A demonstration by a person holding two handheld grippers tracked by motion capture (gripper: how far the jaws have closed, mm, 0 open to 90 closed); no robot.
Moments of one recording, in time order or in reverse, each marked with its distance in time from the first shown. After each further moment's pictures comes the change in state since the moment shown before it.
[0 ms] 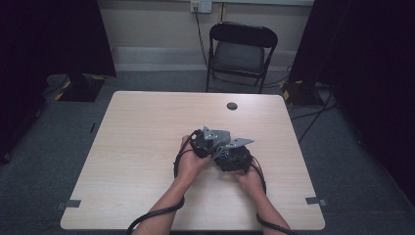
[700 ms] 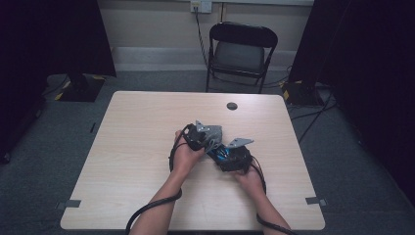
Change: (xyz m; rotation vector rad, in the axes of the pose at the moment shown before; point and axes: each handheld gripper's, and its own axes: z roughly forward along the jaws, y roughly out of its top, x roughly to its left) left arm 0.030 -0.003 0.006 0.015 0.050 -0.060; right arm 0.000 0.000 0.000 0.000 0.000 -0.001
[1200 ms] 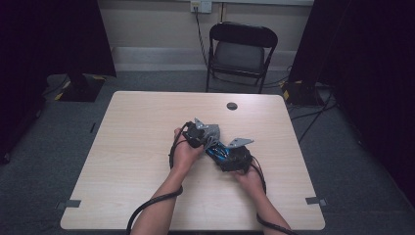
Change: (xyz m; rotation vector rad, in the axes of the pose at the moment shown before) left arm 0.009 0.003 0.006 0.010 0.039 -0.002; right arm 0.000 0.000 0.000 0.000 0.000 0.000
